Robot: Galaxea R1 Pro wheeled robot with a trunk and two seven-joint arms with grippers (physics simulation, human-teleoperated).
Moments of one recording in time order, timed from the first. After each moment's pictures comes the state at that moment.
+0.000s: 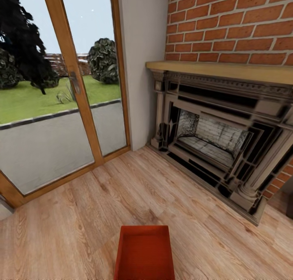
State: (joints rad) left arm -0.23 0.02 -0.04 -0.01 0.38 -0.07 0.04; right arm -0.11 -0.05 0.63 0.03 -0.52 -0.21 -0.02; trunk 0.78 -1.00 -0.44
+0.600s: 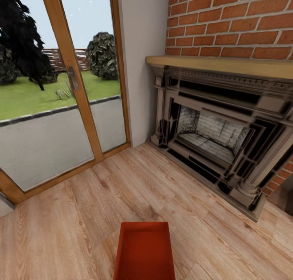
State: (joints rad) left arm -0.23 0.02 -0.04 -0.01 0.38 -0.07 0.04; right arm -0.11 -0.05 0.63 0.03 -0.52 -0.21 -0.02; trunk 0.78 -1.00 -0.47
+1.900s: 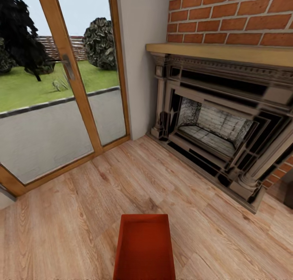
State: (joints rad) left arm -0.23 0.02 -0.04 -0.01 0.38 -0.07 0.04; right arm -0.11 -0.05 0.63 0.03 -0.52 -0.21 -0.02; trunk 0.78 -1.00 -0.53
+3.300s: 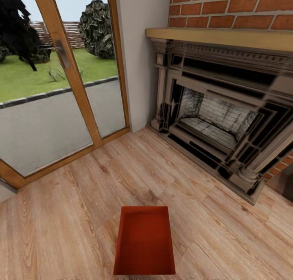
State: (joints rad) left arm -0.23 0.02 -0.04 -0.01 0.38 -0.07 0.04; right arm -0.11 -0.05 0.63 0.03 -0.52 -0.21 -0.02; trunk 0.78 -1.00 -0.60
